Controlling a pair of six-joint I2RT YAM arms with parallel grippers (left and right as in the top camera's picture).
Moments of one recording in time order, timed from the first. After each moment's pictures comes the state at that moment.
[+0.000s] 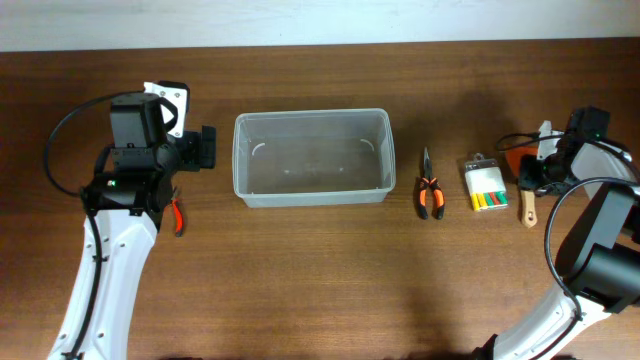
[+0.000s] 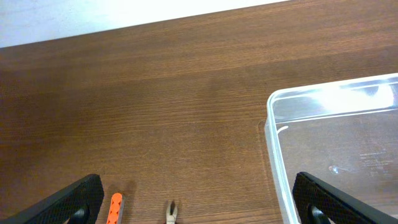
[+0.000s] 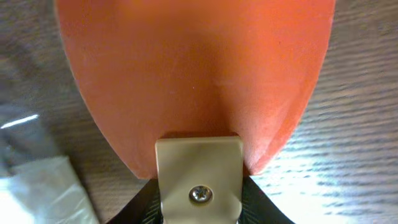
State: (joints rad) left arm -0.01 1.38 1.18 -0.51 -0.06 0.14; right arm -0.46 2.05 1.38 -0.69 -0.09 -0.26
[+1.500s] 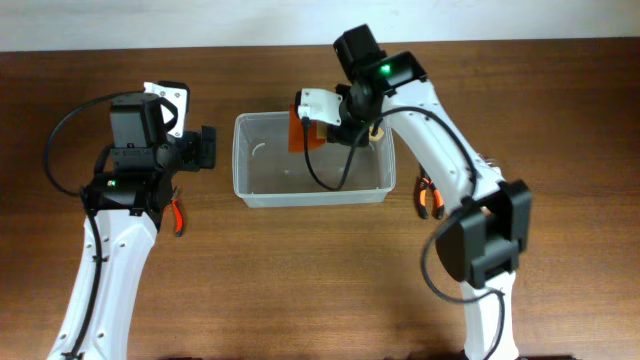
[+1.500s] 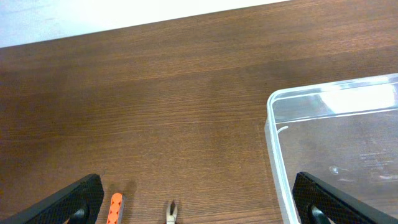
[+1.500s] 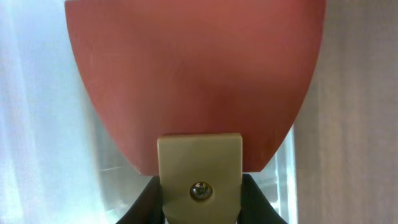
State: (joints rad) left arm -0.01 1.38 1.18 -0.51 -0.06 0.14; right arm 0.41 2.22 2.13 -1.14 -0.26 -1.07
